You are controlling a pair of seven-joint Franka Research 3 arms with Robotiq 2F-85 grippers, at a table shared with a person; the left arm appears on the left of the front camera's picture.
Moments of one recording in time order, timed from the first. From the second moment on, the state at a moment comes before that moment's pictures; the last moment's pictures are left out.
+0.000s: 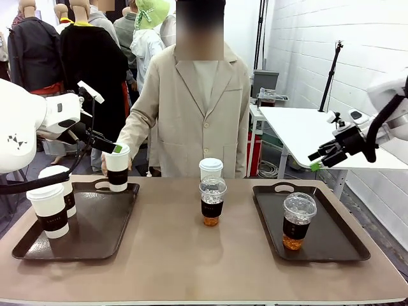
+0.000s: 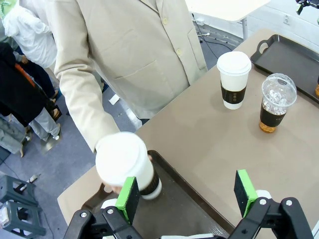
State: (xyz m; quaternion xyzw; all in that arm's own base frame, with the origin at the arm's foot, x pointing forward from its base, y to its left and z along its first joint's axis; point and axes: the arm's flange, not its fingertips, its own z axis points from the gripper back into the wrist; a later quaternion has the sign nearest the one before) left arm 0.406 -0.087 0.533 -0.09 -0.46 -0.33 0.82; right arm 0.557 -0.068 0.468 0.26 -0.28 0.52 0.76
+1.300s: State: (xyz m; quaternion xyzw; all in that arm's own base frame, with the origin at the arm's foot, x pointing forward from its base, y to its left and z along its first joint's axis) left arm 0.406 -0.087 0.533 -0.09 -0.46 -0.33 0.82; right arm 0.598 -0.010 0.466 0.16 -0.17 0.53 0.81
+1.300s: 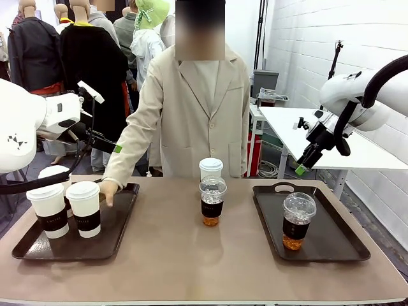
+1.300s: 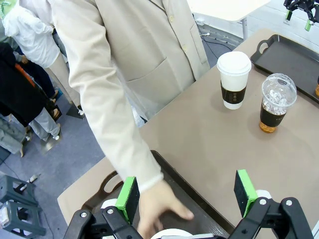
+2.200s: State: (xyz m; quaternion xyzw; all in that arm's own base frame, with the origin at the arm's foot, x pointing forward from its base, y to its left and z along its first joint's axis) left arm 0.406 -0.087 0.533 -0.09 -0.46 -0.33 0.82; right arm 0.606 0.034 0.472 0.17 -0.19 0.56 0.79
